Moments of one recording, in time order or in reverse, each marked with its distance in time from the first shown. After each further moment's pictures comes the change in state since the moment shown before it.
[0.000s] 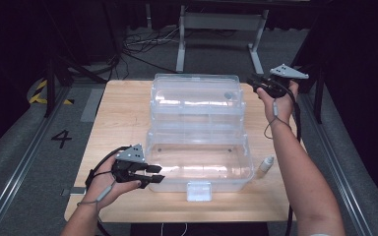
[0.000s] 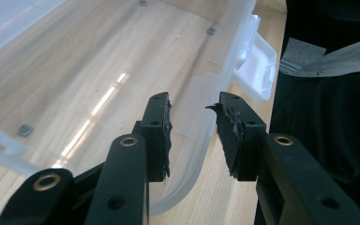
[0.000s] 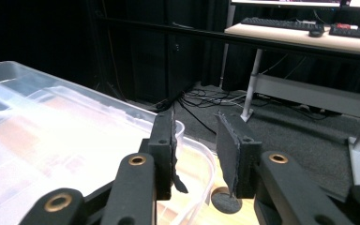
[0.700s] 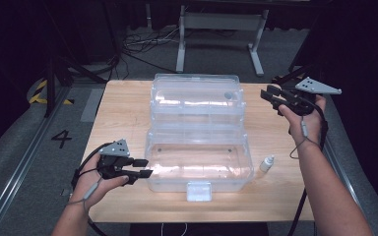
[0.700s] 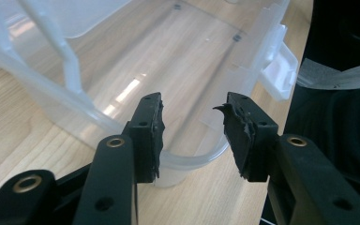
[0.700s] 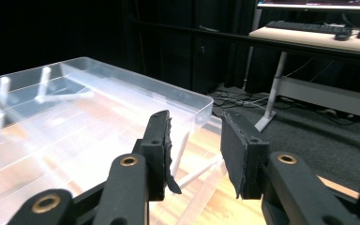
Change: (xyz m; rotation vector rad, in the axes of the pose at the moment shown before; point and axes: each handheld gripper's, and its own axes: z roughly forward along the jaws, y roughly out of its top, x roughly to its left) left arm 0.013 -0.011 -0.028 -0.027 0.077 -0.088; right arm 0.005 -0.004 -0.082 -0.002 0.117 -0.002
